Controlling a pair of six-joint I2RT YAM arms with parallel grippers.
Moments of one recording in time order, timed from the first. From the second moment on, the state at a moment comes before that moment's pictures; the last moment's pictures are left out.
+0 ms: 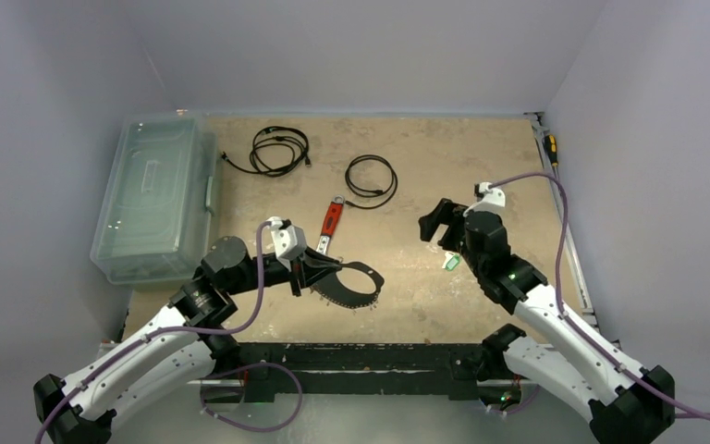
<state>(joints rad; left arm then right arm) -0.77 0.63 0.54 0.05 0.51 -0.09 0.54 0.80 0.60 -0.18 0.30 0.59</state>
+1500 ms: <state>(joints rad) -0.77 0.70 0.56 -0.04 0.34 -0.09 0.41 1.24 0.58 -0.40 0.58 1.07</state>
